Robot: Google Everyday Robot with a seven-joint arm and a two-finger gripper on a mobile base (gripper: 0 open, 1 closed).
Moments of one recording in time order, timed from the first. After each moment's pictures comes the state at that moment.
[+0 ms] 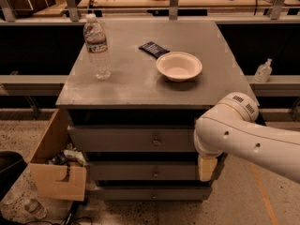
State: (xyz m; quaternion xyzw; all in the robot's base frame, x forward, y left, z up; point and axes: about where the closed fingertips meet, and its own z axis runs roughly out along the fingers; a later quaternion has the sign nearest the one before) arm 0.505 -0.172 0.671 -0.68 0.70 -0.14 0.12
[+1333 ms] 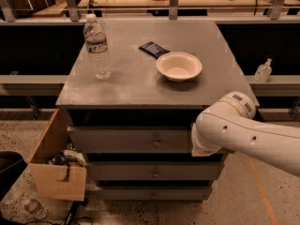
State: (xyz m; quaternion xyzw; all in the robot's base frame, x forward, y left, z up) arm 0.519 -0.165 0.656 -0.68 0.71 -0.12 0.14
